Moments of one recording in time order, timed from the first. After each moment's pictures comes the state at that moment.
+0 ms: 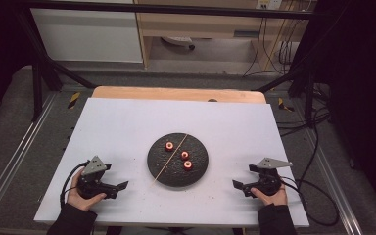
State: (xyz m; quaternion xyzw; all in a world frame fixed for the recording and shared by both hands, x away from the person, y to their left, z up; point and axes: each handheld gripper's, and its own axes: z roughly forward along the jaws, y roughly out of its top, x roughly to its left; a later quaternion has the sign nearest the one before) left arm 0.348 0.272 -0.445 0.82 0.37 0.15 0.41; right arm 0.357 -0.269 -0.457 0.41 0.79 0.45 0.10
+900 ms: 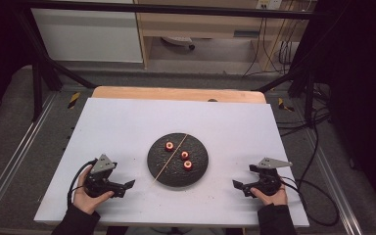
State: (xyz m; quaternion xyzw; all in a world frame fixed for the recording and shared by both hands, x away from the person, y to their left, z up) left arm 0.347 0.246 -0.430 0.83 0.37 0.16 0.39; right arm 0.357 -0.269 -0.457 0.41 0.79 0.44 0.11
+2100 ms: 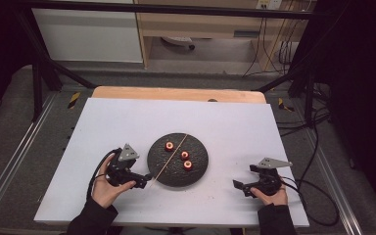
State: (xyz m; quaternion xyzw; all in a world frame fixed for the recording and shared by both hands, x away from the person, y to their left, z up) left arm 0.367 0.181 -0.399 0.85 0.36 0.15 0.36; right arm 0.357 -0.269 -0.457 0.41 0.79 0.44 0.11
